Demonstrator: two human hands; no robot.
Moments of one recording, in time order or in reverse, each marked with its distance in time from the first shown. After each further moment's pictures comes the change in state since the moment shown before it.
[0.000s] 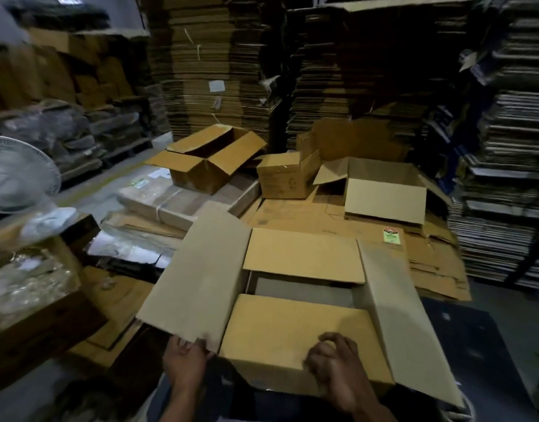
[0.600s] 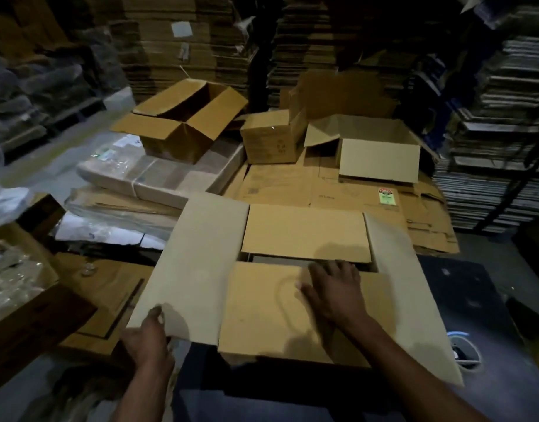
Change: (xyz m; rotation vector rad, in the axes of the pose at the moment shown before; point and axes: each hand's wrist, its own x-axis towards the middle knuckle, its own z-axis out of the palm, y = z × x) left_hand 0.152 0.010 -0.068 -0.214 0.153 -0.182; right_hand 0.121 -0.038 -0.015 -0.162 -0.182 0.434
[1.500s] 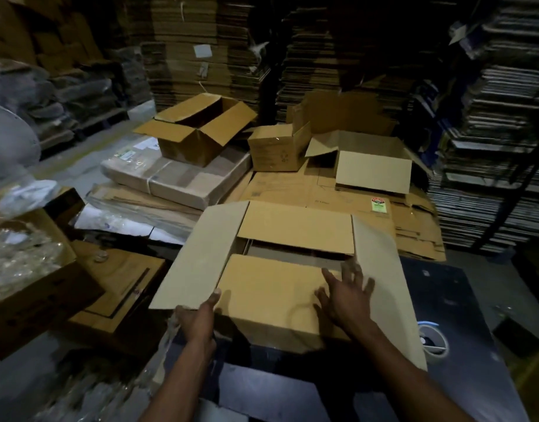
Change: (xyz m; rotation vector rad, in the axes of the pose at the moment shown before) left_hand -0.143 -0.052 0.016 0.092 -0.239 -0.013; right_hand -0.075 0.050 -0.004 0.008 -0.094 0.143
